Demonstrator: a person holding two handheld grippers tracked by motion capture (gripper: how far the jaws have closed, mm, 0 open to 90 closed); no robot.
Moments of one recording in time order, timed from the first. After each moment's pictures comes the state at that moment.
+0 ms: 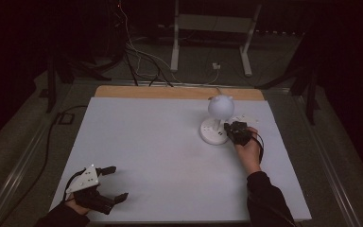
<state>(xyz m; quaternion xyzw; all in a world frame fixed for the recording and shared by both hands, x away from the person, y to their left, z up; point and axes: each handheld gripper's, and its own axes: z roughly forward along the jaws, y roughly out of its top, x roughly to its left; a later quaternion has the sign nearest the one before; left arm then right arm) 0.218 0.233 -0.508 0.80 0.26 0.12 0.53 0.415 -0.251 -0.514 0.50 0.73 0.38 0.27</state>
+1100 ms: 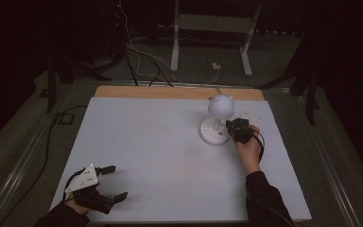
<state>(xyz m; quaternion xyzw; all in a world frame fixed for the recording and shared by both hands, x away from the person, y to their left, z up) 0.219 0.235 -0.507 0.80 0.26 0.12 0.53 0.415 -0.252 -0.498 0.54 0.70 0.39 0.27</state>
